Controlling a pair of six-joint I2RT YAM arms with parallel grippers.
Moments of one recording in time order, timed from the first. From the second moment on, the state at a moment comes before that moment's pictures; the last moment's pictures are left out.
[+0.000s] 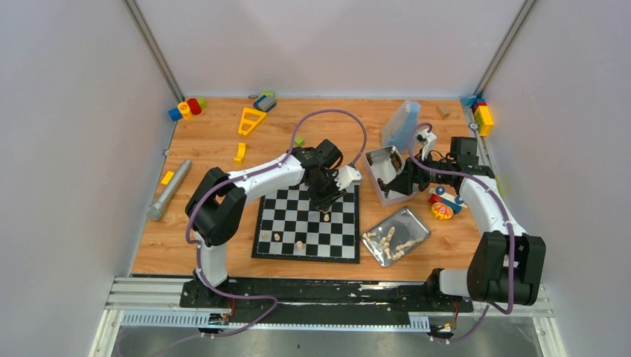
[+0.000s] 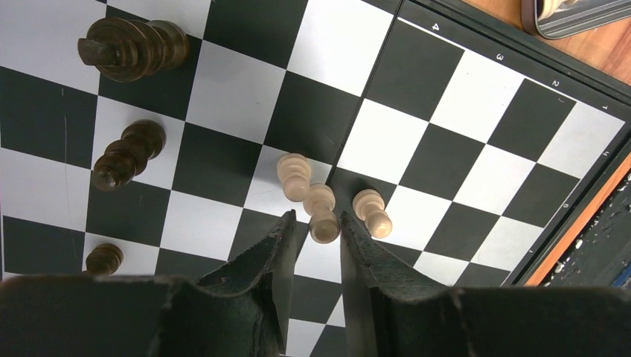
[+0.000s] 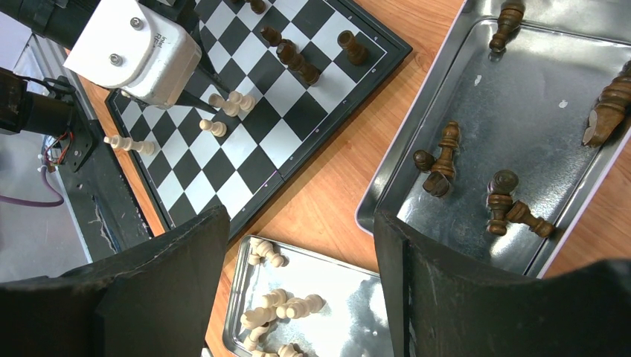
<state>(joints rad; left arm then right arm) -0.80 1.90 1.43 -0.75 0.30 0.39 -0.10 1.32 0.91 -0.52 -0.98 -0.32</state>
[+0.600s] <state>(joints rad) -0.80 1.90 1.43 -0.73 0.31 0.39 -0.10 1.32 0.91 -0.52 -0.98 -0.32</state>
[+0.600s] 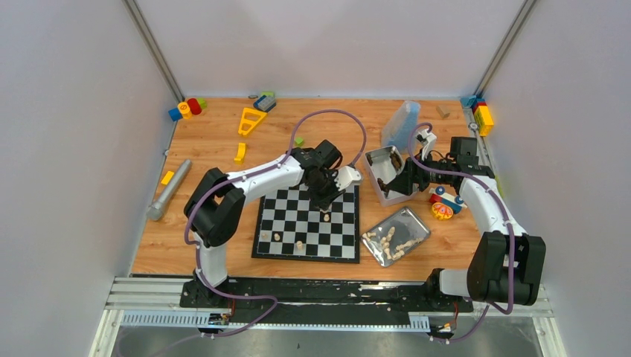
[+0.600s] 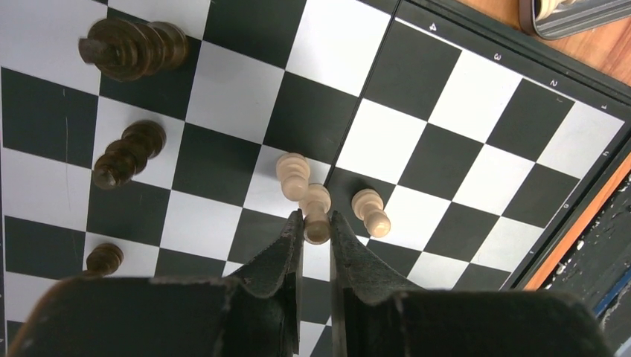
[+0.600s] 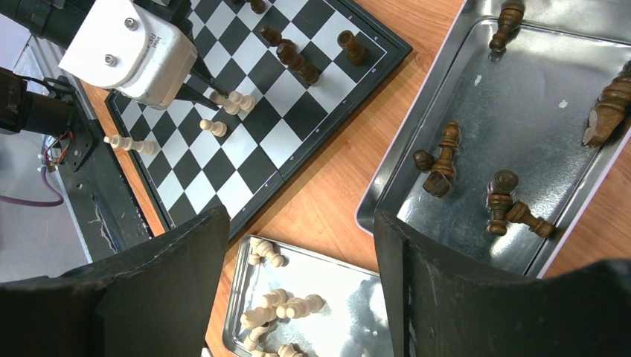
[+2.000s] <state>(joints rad) -0.69 1.00 0.72 -0.99 0.34 1.01 -0.10 1.34 0.91 -0.52 -0.97 -0.33</state>
